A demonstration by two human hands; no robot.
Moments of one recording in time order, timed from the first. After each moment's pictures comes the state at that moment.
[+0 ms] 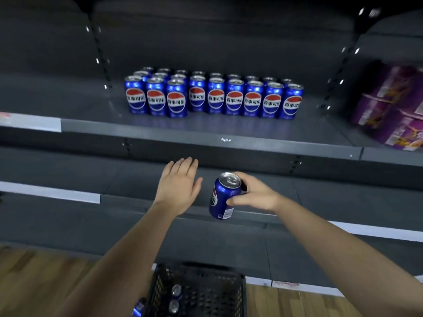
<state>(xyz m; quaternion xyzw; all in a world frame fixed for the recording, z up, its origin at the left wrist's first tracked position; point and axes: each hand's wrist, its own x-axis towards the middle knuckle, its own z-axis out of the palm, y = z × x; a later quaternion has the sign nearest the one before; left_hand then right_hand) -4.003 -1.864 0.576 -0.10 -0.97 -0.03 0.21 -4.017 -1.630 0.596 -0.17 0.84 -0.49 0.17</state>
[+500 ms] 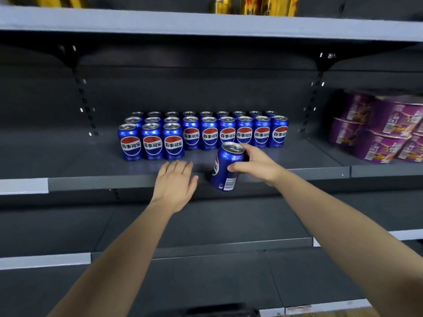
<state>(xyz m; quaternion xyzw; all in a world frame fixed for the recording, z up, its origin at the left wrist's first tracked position) -4.095 -1.920 0.650 -0.16 -0.96 -0.01 0.23 -4.083 -1.679 0.715 -0.12 0.83 -0.55 0.00</state>
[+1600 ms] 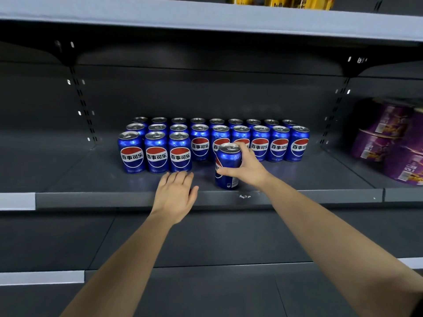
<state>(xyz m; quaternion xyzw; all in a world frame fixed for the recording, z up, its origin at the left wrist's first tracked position) -4.164 -1.938 0.628 -0.15 -0.96 -0.04 0.24 -4.189 -1.714 0.693 -0.09 0.87 -0.48 -0.05</state>
